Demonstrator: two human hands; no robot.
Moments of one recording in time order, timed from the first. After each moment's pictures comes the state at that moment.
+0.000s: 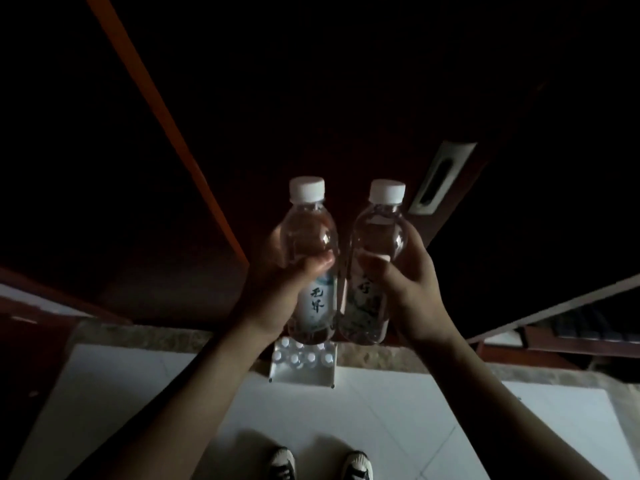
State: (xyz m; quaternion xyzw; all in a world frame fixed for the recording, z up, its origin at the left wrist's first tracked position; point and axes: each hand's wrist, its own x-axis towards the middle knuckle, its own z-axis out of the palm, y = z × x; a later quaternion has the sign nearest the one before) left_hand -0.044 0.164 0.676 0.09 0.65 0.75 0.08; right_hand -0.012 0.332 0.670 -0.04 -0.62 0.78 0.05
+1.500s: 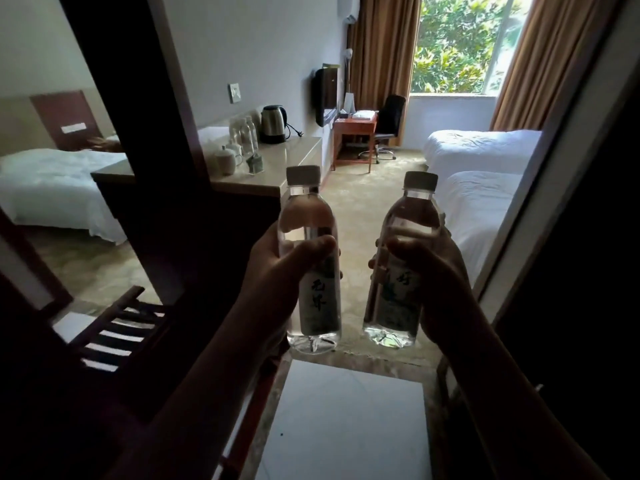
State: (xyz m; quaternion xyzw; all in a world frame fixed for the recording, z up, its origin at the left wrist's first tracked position) left_hand 0.313 0.688 0.935 0.54 0.38 0.58 0.48; right_hand 0.500 0.693 0.926 -0.33 -0.49 0.50 0.64
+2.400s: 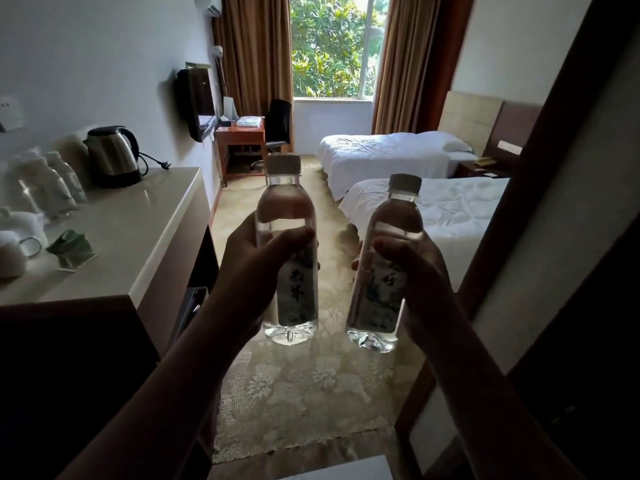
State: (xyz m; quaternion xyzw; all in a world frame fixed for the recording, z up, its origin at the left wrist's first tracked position) left_hand 0.425 1.183 0.957 0.60 0.28 0.49 0.57; right_hand 0.599 1.117 0.942 -0.42 -0.43 0.37 0.71
